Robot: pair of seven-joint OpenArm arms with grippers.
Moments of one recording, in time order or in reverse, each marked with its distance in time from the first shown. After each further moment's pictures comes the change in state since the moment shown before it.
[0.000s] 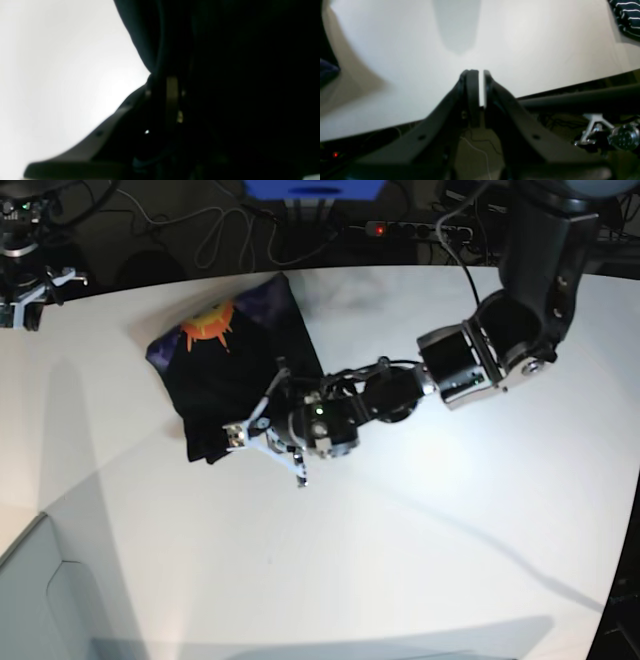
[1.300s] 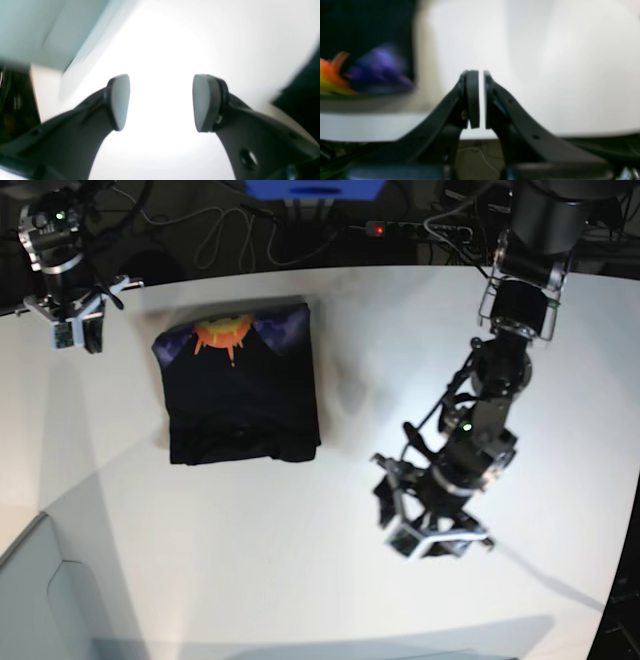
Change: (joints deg) left arm 22.3 -8.5 -58.2 31.2 20.9 -0.7 5.7; right arm -2.4 -1.9 -17.7 5.3 -0.1 0.0 -0.2
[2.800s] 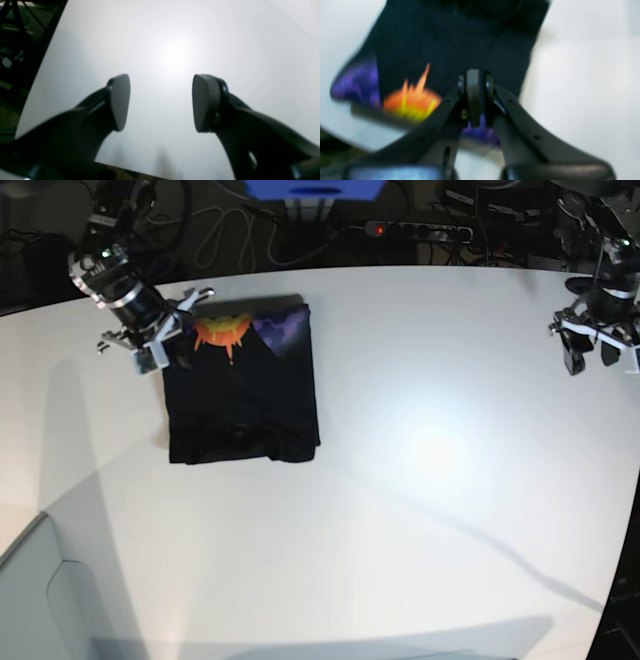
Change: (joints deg) left arm 44.4 5.4 -63.2 14.1 -31.0 0.5 0.6; right arm 3.3 2.3 -19.4 -10.8 0.1 0.0 0.4
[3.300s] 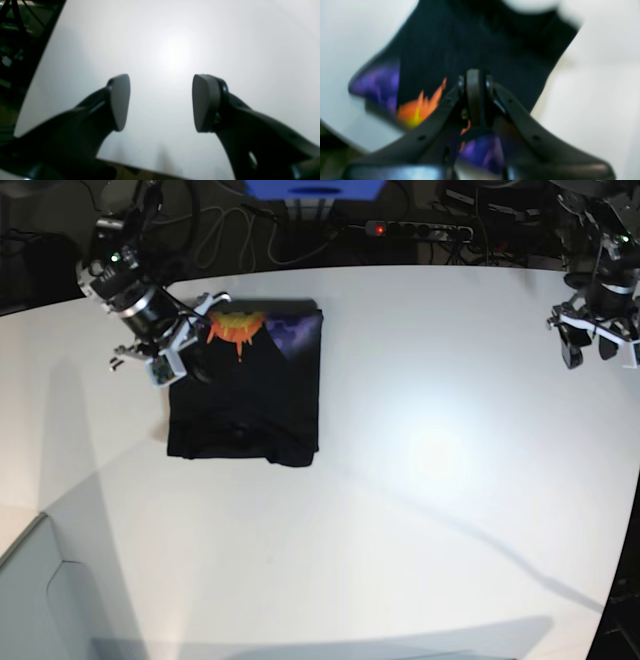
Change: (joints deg) left arm 1.8 0.0 0.0 0.0 -0.3 0.0 0.0; right arm 2.5 0.3 -4.0 4.4 -0.1 0.0 -0.1
